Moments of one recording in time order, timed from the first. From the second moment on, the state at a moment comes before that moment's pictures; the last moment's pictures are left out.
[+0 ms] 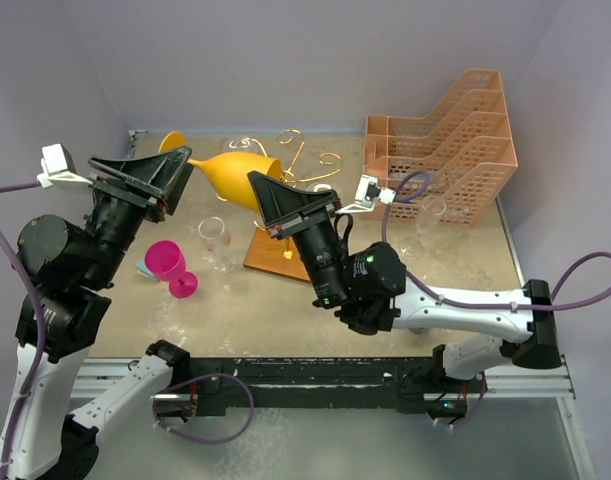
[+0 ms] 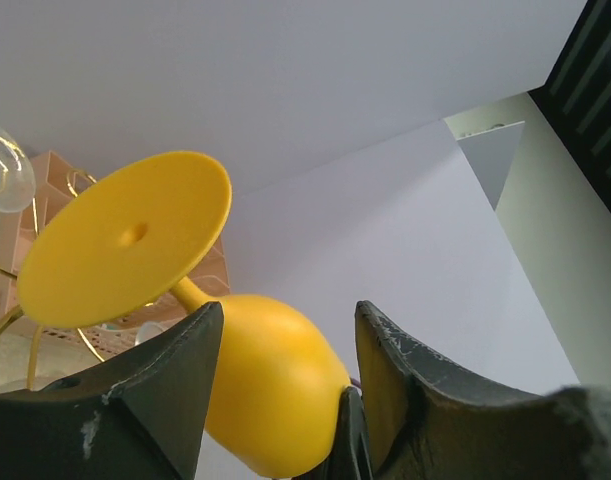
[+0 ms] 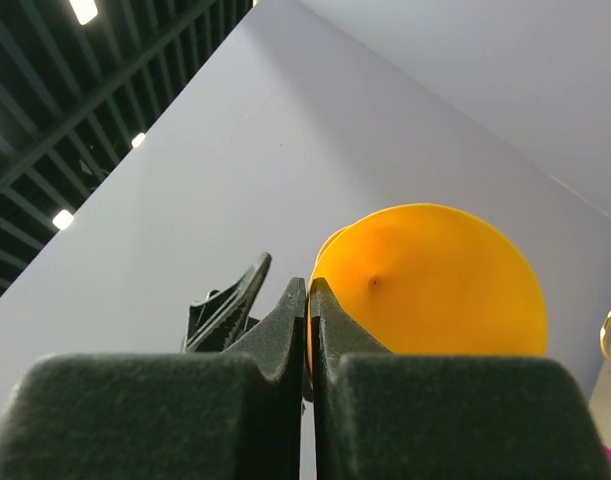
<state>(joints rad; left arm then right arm) -0.42 0.75 1.39 -0.41 -0.06 -1.25 1.41 1.37 1.28 0.84 0.82 0.59</state>
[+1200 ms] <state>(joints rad) -0.42 0.81 1.34 -0.28 -0.24 -1.22 1.40 1.35 1.24 0.75 0.67 0.73</state>
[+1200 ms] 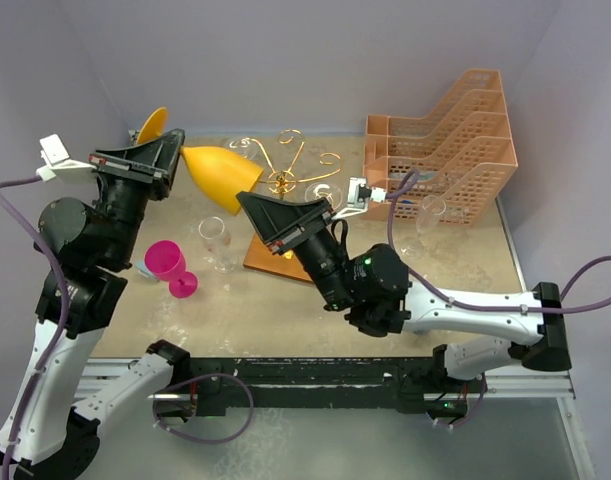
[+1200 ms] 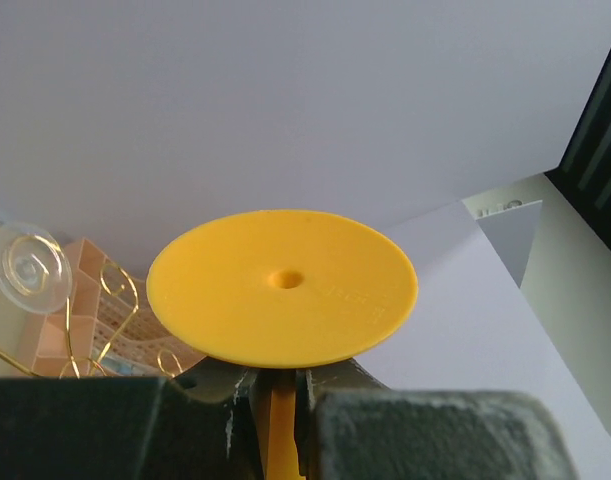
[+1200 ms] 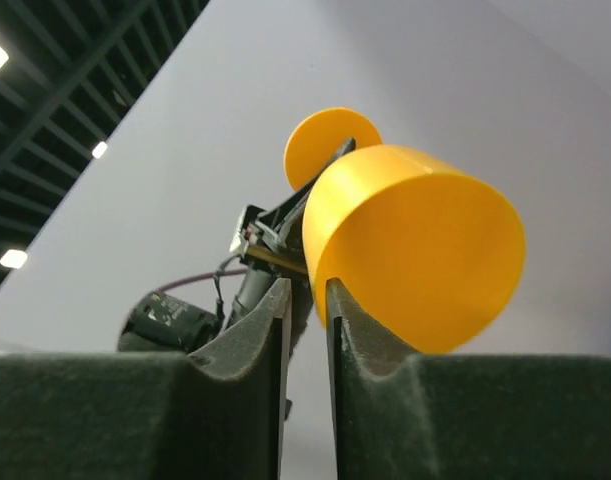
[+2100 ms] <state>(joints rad) -0.42 0.79 1.41 -0.37 0.13 -0.42 1.40 0.99 1.33 -0.03 0.68 0.84</state>
